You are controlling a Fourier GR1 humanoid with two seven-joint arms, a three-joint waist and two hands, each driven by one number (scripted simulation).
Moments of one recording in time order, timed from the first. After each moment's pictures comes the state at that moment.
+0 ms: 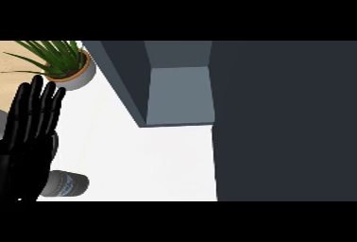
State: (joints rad) left arm 0.00 0.08 -0.04 -2.10 0.01 0.00 0.00; right arm 0.01 -0.11 0.00 -2.10 0.04 0.03 0.02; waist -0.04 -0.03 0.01
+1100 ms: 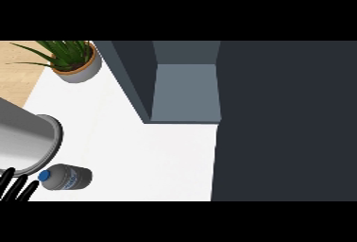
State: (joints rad) left arm 0.64 0.20 0.12 -2.28 0.60 -0.38 0.11; right arm 0.39 -0.03 0.08 -2.29 -0.32 0.15 0.15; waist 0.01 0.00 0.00
